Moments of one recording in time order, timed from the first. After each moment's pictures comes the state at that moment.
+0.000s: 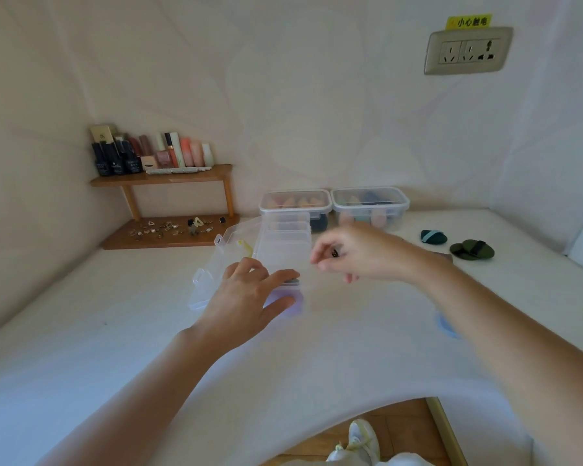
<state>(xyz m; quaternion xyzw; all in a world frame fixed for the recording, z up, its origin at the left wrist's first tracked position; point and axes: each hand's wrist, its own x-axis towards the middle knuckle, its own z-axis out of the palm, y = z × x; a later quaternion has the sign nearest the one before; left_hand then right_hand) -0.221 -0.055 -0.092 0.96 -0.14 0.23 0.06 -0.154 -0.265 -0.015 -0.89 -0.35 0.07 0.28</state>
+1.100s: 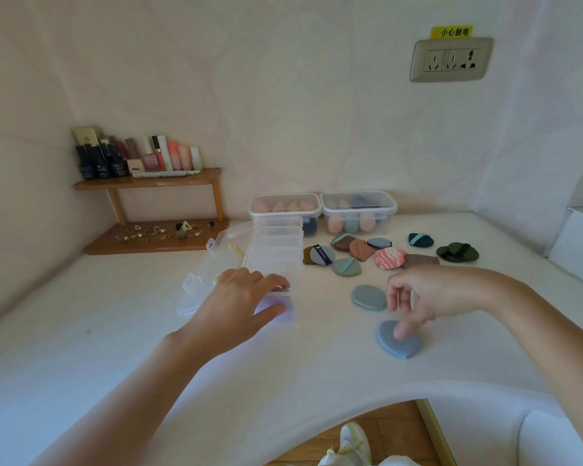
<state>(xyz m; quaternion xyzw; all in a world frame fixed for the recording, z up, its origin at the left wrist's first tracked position) -0.221 -0.060 -0.084 0.96 -0.16 0.19 0.10 -0.156 -0.357 -0.035 -0.93 -0.22 0.24 0.15</state>
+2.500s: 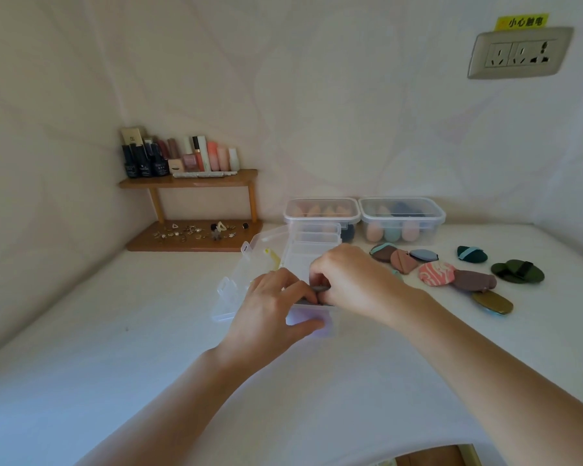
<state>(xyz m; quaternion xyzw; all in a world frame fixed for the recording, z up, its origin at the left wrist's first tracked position) -0.217 -0.056 -0.097 0.94 -0.13 0.26 0.19 -0.158 -0.205 -0.031 -0.91 -0.39 -0.06 0.11</state>
